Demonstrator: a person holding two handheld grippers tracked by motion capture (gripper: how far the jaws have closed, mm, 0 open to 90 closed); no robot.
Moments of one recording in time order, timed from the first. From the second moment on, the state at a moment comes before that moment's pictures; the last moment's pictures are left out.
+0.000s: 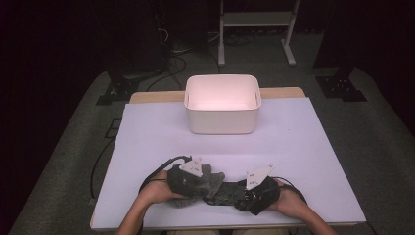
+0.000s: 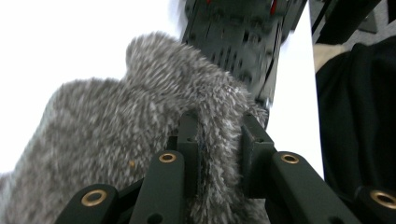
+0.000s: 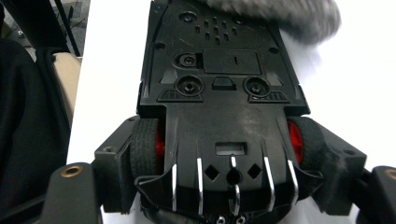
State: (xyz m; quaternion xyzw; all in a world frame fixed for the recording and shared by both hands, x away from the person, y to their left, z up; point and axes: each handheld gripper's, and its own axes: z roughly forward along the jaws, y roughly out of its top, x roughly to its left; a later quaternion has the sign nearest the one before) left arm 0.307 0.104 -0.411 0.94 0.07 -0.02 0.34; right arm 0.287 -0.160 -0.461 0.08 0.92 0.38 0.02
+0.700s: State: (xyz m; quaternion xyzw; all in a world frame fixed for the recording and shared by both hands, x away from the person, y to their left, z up) left arm 0.326 0.116 -0.412 0.94 0.10 0.00 0.32; right arm 0.288 -0.160 -0.461 0.08 0.92 0.38 0.02
